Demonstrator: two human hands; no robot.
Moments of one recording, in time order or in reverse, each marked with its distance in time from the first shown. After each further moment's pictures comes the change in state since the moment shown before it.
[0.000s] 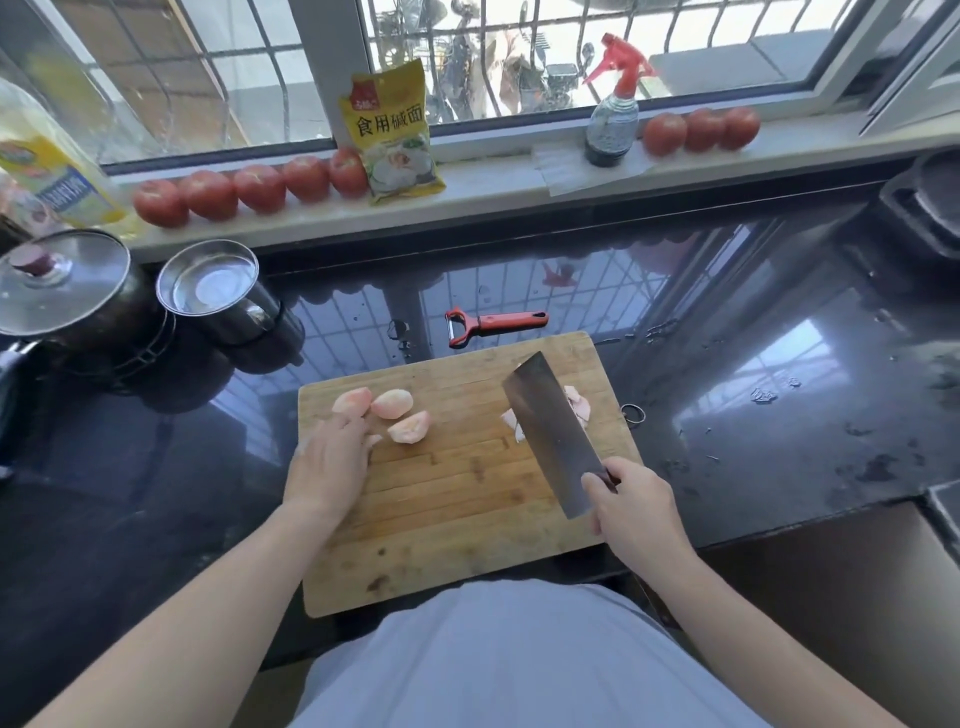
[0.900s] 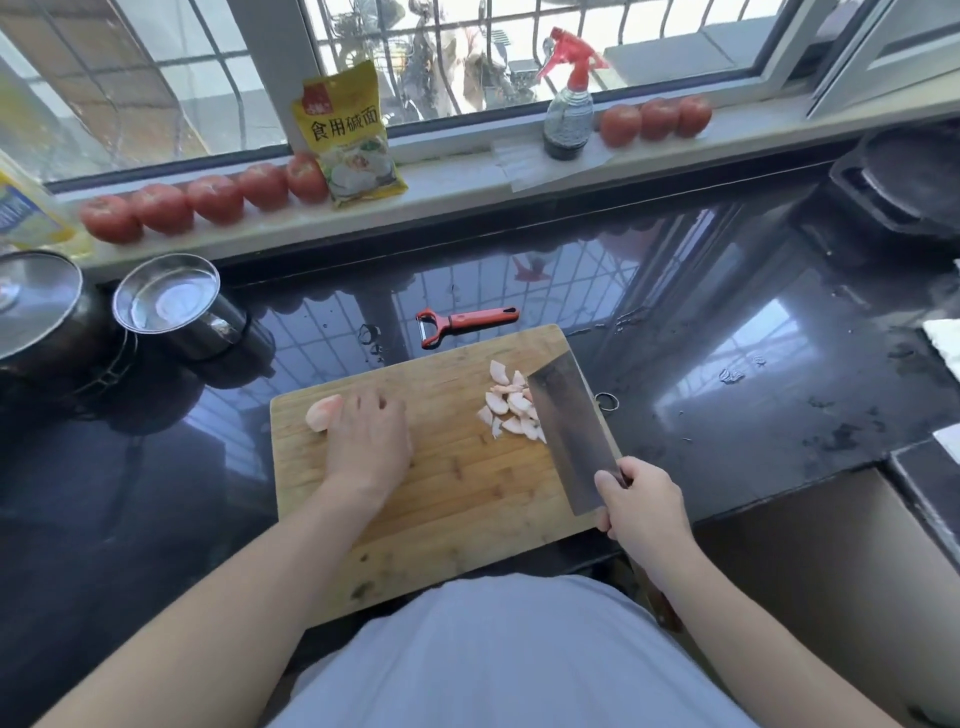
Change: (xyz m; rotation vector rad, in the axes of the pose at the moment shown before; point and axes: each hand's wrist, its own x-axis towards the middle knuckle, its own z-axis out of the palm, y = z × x) left_hand 0.016 0.069 0.009 0.263 0.063 0.150; right_hand -0.009 0.021 -0.017 0.119 0.082 0.160
